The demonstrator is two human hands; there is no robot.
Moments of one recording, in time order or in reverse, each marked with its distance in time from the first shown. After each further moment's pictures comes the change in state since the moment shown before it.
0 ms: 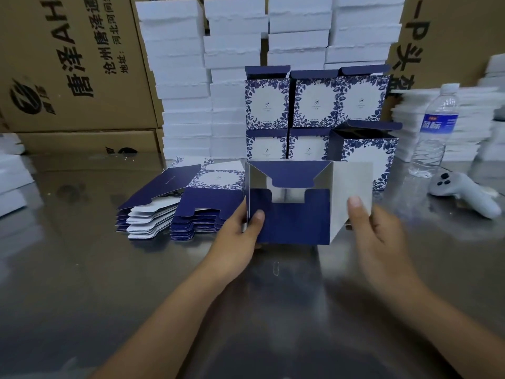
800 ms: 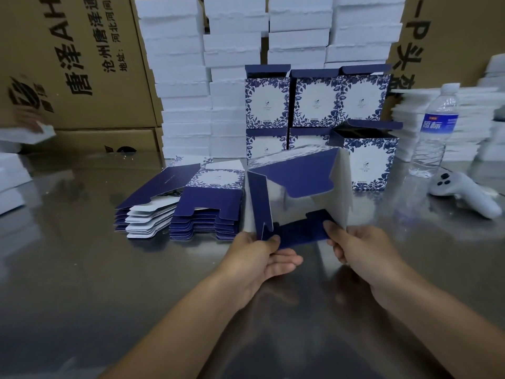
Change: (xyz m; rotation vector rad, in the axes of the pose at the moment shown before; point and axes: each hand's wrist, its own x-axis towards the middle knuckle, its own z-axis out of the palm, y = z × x) left_hand -0.017 0.013 0.024 -0.473 -0.038 -0.389; right_hand 0.001 -0.003 0.008 0.083 -0.114 0.657
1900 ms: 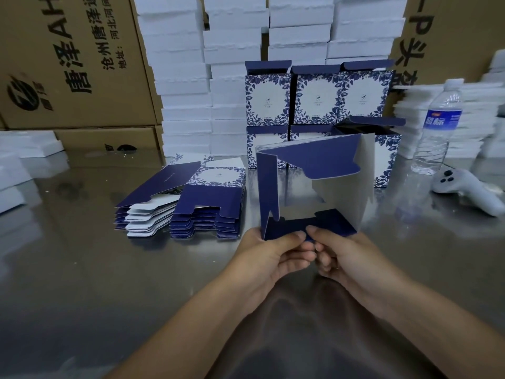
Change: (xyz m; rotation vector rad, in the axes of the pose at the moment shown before) left_hand -0.005 -0.006 0.008 -0.018 -0.150 0.110; right_hand -0.018 -0.003 0.010 0.263 -0.324 0.105
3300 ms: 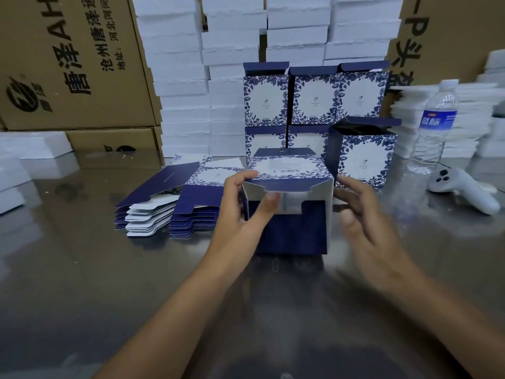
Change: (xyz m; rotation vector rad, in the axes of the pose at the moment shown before) left_hand -0.006 0.024 -0.018 0.506 0.116 0.540; right_hand 0.010 -0.005 -0.030 -0.508 0.046 -0.767
